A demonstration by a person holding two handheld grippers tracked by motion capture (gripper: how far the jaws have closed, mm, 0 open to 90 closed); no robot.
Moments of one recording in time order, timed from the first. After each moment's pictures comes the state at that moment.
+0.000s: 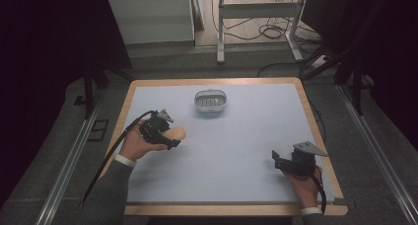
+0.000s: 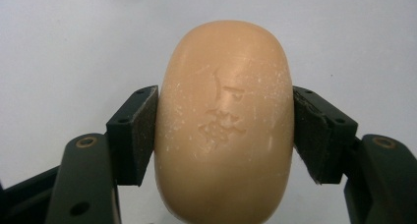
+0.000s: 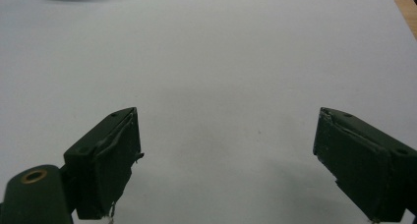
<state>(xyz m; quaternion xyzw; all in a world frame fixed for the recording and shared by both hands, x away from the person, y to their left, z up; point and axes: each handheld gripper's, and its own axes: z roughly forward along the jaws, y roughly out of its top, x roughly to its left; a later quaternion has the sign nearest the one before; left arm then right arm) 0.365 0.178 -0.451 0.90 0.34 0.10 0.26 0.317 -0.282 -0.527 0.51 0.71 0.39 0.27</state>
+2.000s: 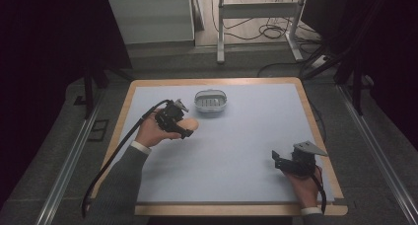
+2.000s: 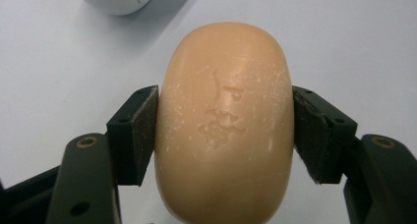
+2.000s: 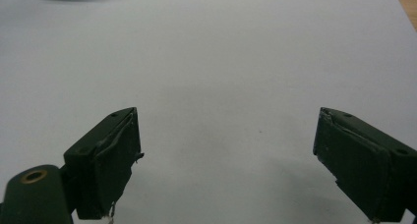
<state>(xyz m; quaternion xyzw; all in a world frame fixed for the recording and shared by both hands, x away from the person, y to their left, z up) 0.401 0.142 -0.442 0.91 0.32 0.10 0.26 0.318 -0.282 -0.527 0.51 0.71 0.40 0.27</state>
